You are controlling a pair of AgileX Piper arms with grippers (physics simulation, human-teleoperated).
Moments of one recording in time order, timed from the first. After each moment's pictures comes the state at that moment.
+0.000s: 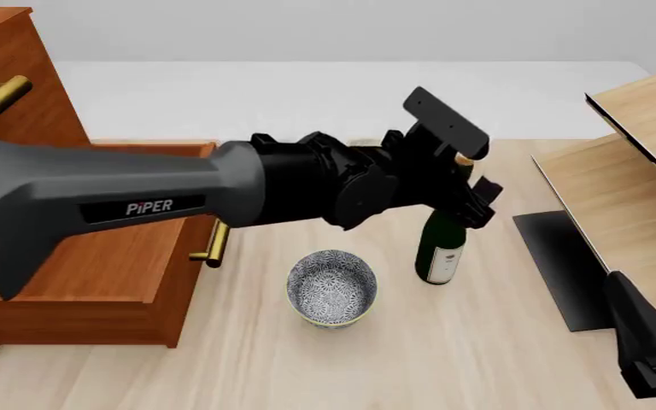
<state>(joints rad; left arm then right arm) -0.93 1.96 -1.46 -0.01 0.14 0.11 0.01 0.00 0.03 -0.03</state>
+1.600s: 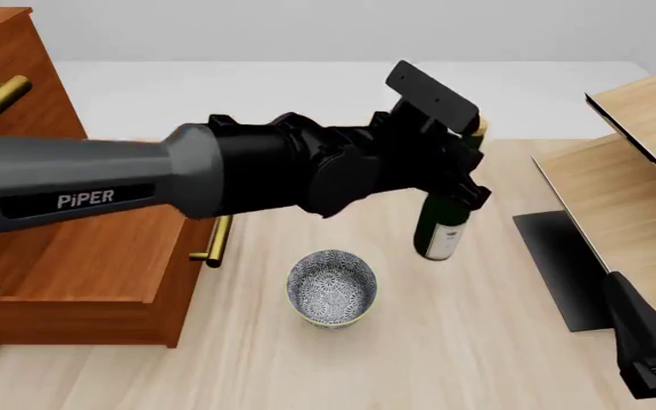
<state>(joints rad) -0.92 1.86 -1.41 -0.01 0.12 0.11 0.01 0.00 0.03 -0.05</state>
